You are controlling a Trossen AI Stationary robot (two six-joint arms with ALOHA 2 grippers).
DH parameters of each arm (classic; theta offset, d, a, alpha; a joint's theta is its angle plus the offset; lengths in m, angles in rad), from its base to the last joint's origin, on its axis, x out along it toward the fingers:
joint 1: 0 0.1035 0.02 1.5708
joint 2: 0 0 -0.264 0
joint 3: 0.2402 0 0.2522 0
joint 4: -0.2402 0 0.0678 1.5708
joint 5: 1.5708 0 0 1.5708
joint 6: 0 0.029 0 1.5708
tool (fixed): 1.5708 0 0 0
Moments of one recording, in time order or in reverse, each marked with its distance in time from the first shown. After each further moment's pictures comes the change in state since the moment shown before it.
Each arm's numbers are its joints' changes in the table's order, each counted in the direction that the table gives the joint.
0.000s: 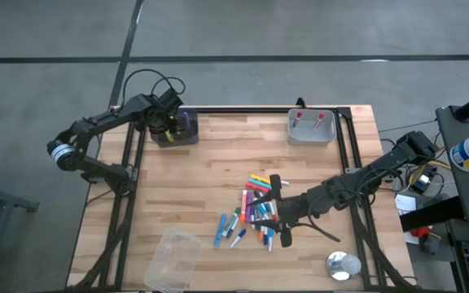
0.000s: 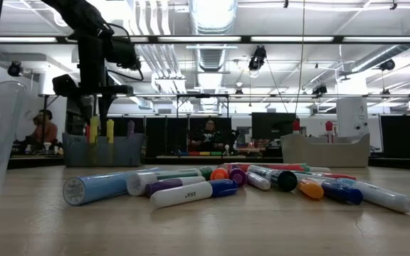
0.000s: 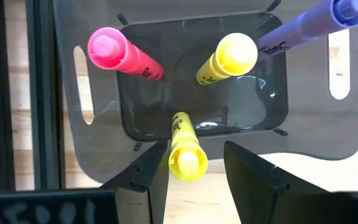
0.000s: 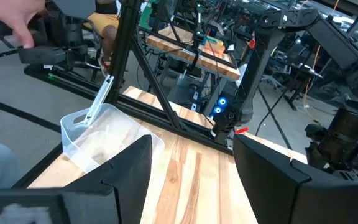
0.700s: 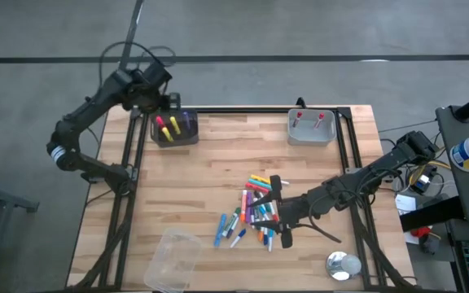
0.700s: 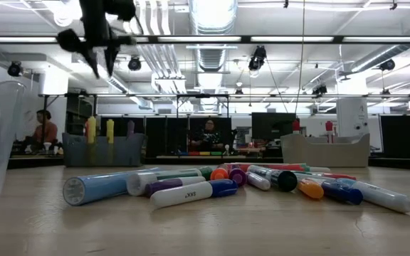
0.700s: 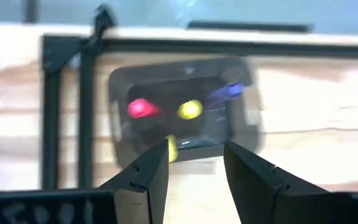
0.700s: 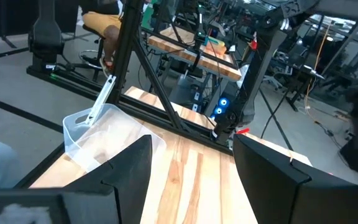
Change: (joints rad) left arm 0.003 0.002 0.481 -0.347 -0.045 0.036; right arm 0.005 0.000 0.000 0.000 0.000 -0.003
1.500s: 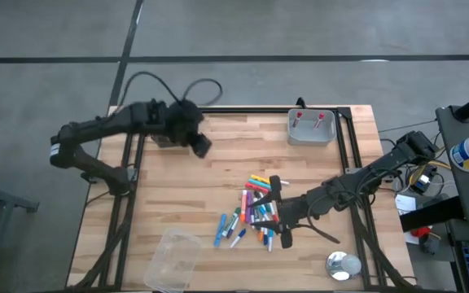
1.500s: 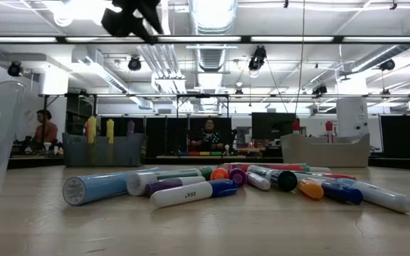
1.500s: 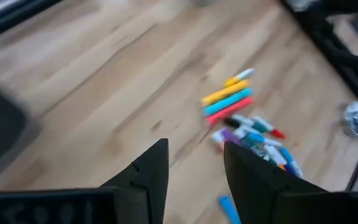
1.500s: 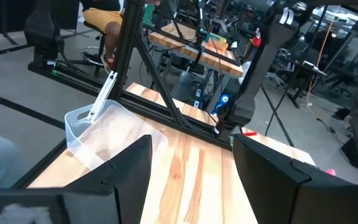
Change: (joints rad) left arm -0.569 0.002 -0.022 0.318 0.197 0.140; right arm 0.000 -0.003 0.000 -0.016 -0.001 0.008
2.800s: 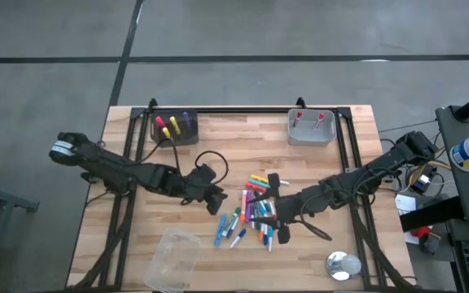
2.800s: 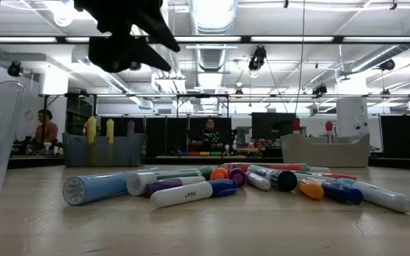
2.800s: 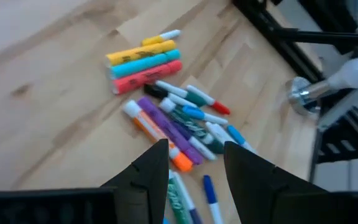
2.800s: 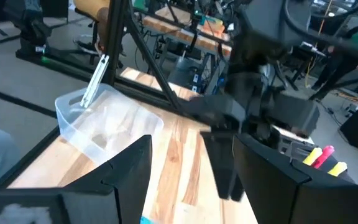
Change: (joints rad) left arm -0.485 -0.021 -0.554 0.793 -0.258 -0.320; right arm -0.030 -0.003 -0.029 -0.027 0.003 0.048
